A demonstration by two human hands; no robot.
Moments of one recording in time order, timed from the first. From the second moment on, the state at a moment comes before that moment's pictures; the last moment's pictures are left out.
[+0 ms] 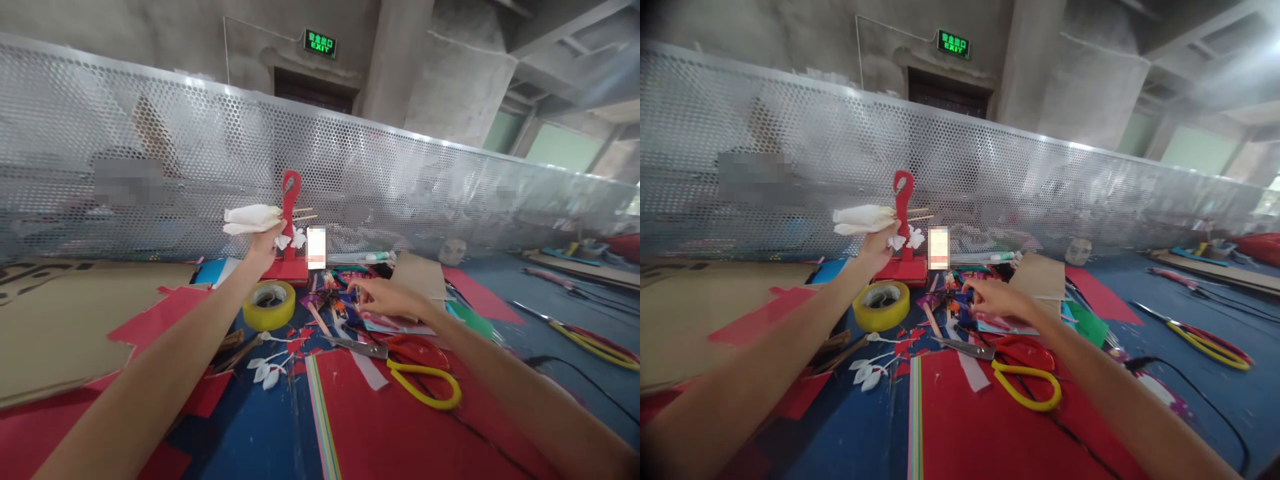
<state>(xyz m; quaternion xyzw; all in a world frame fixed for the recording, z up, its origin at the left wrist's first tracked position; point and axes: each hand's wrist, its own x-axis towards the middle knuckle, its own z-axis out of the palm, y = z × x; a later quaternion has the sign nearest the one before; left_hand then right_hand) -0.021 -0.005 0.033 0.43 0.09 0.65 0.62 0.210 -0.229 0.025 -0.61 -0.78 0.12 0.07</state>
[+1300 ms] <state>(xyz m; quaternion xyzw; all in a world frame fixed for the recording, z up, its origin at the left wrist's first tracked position) -0.021 -0.009 0.035 0.43 0.09 0.65 0.61 0.188 -0.219 0.002 -0.66 -0.75 0.04 0.04</state>
